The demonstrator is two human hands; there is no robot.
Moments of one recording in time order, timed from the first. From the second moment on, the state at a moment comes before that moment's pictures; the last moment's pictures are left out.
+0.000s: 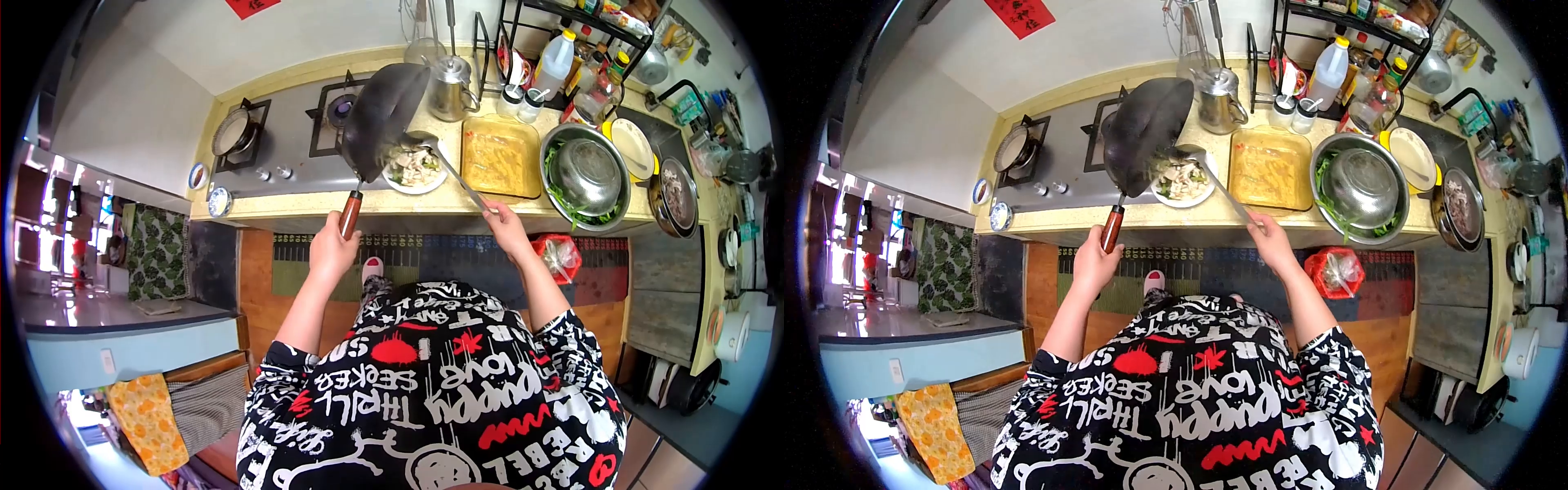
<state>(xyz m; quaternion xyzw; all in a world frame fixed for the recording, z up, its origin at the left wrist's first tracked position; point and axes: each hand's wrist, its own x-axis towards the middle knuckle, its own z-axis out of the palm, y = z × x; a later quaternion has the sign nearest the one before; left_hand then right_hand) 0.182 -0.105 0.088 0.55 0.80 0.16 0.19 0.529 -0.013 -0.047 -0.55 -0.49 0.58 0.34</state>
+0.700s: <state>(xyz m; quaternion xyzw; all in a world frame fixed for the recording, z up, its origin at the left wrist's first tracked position) 0.178 -0.101 0.091 0.53 0.80 0.18 0.20 0.529 -0.016 -0.036 -0.54 -0.50 0.59 0.32</state>
